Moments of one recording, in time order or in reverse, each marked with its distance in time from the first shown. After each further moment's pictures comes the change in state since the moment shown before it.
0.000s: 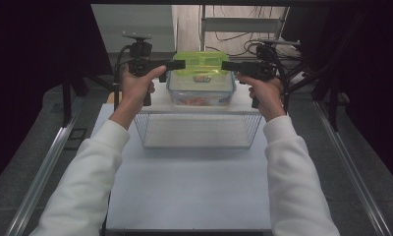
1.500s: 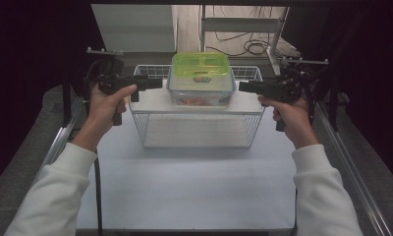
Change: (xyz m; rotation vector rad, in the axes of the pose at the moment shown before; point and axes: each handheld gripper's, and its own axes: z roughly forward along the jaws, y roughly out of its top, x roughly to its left) left arm 0.004 -0.041 -0.077 0.053 -0.056 0.062; right arm -0.003 -0.041 -0.069 0.029 0.085 -0.064
